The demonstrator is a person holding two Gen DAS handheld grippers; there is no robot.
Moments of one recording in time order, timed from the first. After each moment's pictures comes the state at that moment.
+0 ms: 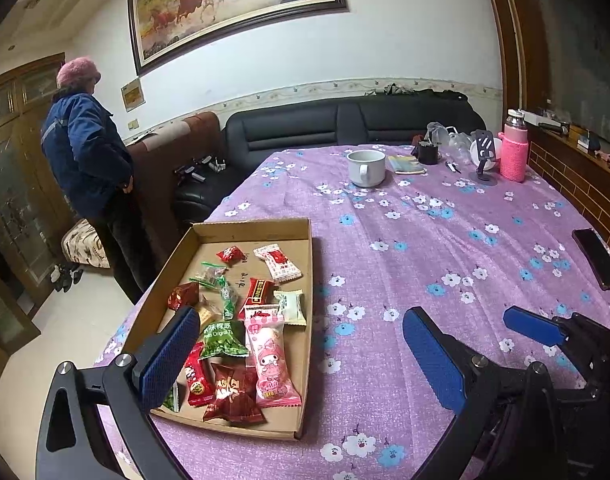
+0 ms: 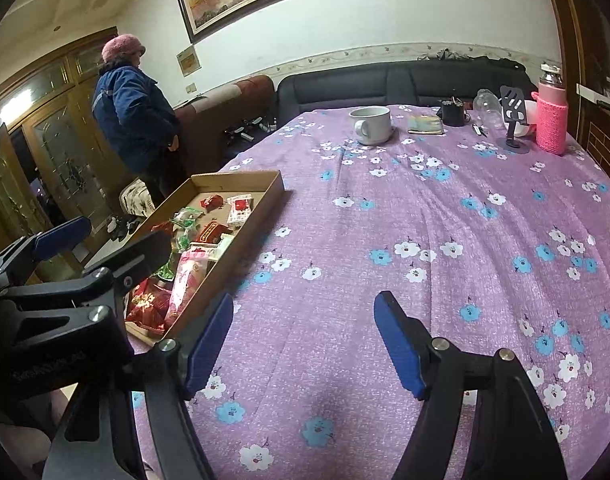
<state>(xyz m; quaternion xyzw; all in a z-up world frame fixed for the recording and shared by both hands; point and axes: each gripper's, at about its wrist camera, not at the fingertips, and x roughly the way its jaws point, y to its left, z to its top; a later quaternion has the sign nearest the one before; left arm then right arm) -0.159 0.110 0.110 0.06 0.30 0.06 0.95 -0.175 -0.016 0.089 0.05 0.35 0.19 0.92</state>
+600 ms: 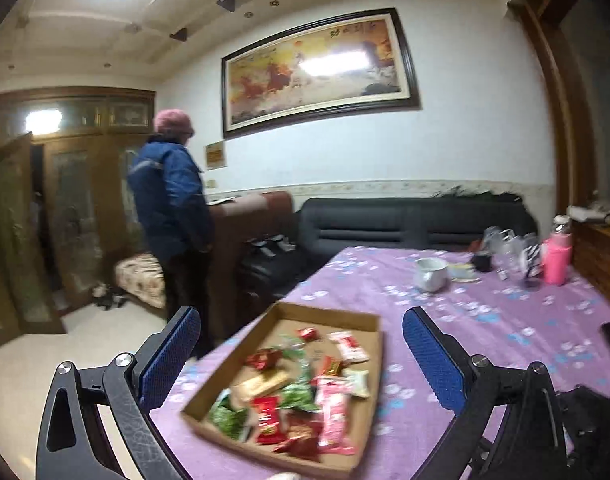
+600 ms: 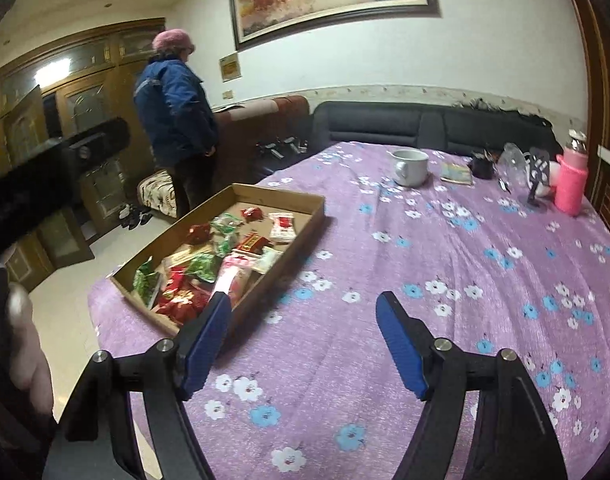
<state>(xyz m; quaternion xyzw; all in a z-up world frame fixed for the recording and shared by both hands) -0.230 0.141 0.155 0.02 0.12 0.18 0.98 -0.211 0.017 0.111 -0.01 0.28 0.24 0.93</state>
